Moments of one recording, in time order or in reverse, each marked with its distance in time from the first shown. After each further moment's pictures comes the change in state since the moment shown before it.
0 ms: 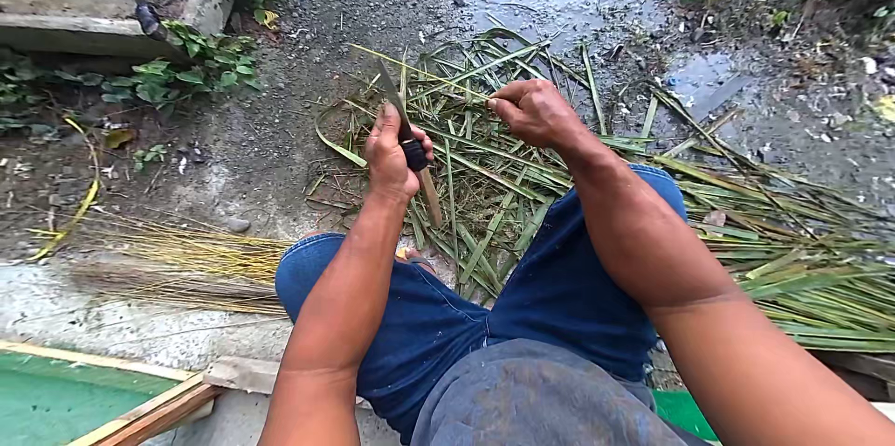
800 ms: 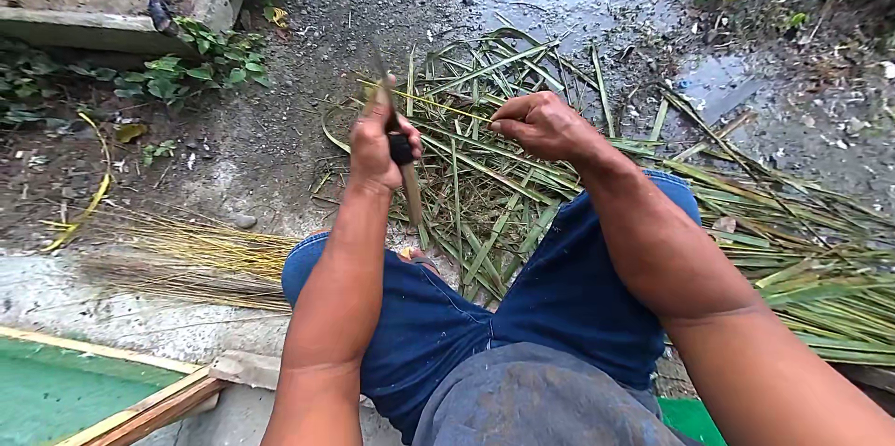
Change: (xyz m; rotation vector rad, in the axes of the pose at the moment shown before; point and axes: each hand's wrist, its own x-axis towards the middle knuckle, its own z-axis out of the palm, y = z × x) left_hand 0.014 0.030 -0.018 0.056 -0.170 0.002; right_hand -0.006 -0.003 0.000 0.117 -0.118 -0.128
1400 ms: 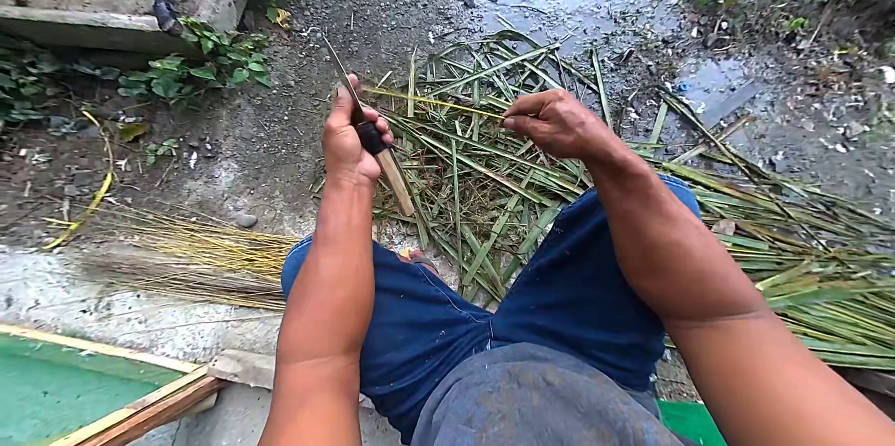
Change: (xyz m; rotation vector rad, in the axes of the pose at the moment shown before) left_hand 0.014 0.012 -0.022 -0.110 0.253 0.025; right_hand -0.010 0.008 -0.012 0.017 0.018 -0.017
